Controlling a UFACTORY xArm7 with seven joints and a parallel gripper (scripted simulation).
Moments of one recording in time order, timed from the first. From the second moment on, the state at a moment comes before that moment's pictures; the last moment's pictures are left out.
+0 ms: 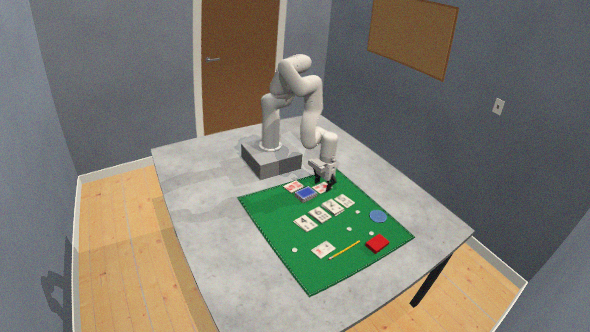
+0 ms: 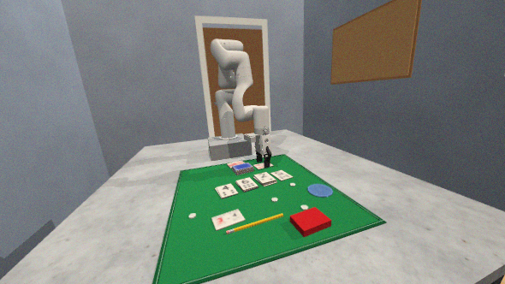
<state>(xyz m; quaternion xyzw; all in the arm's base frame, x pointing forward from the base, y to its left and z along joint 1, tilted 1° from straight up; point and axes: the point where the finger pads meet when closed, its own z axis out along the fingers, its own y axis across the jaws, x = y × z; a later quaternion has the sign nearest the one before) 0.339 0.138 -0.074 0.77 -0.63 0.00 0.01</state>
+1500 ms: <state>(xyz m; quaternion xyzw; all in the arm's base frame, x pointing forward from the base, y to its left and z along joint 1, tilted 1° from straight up) 0.339 0.138 -0.079 0.77 -0.63 0.00 0.01</state>
